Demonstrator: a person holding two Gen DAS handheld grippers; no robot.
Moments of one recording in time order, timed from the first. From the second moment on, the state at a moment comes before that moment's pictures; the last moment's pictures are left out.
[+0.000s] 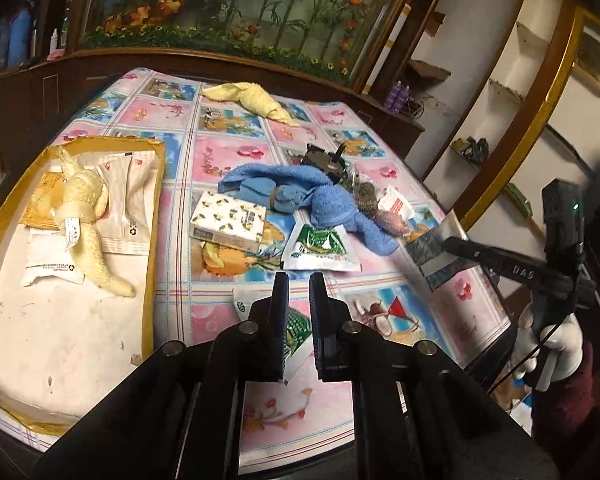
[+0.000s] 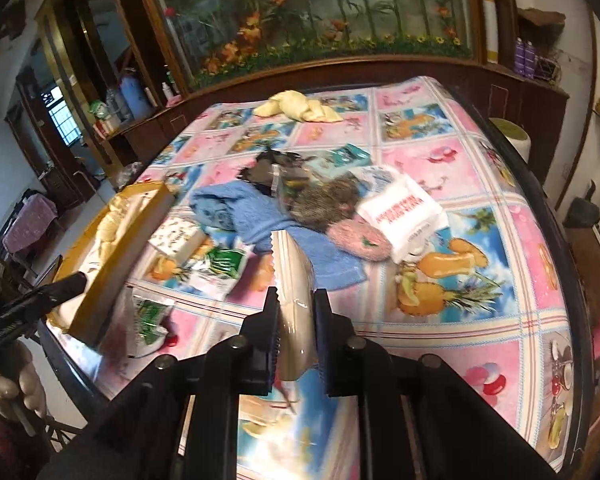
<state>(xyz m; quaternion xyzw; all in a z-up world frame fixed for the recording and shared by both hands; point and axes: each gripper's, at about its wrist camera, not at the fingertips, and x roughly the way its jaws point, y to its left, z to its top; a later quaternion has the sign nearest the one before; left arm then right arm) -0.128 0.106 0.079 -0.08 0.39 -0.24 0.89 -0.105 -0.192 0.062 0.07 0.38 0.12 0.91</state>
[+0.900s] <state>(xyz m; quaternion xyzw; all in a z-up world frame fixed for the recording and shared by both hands) -0.077 0.060 0.029 0.01 0.45 -0.15 0.88 -0.106 -0.177 0.029 0.16 0.42 0.24 0.86</state>
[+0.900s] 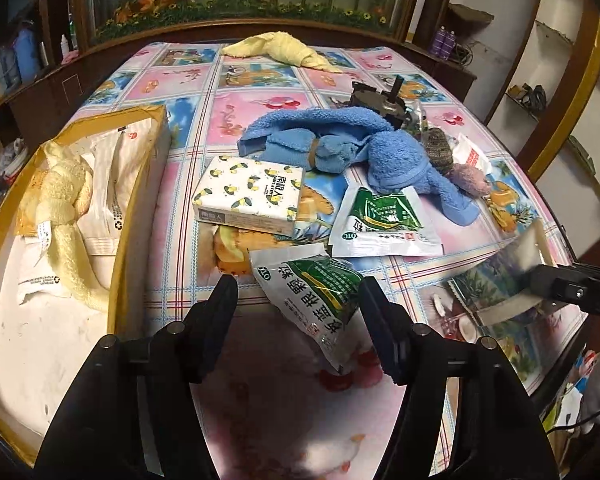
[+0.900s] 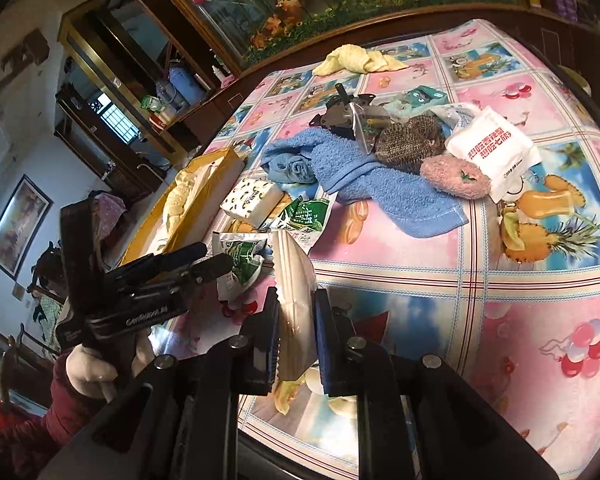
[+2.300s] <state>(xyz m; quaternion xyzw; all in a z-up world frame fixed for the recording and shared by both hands) -0.113 0.107 0.070 -0.06 0.40 -0.21 0.89 0.001 -0.069 0.012 -0.08 0.46 0.22 0.86</state>
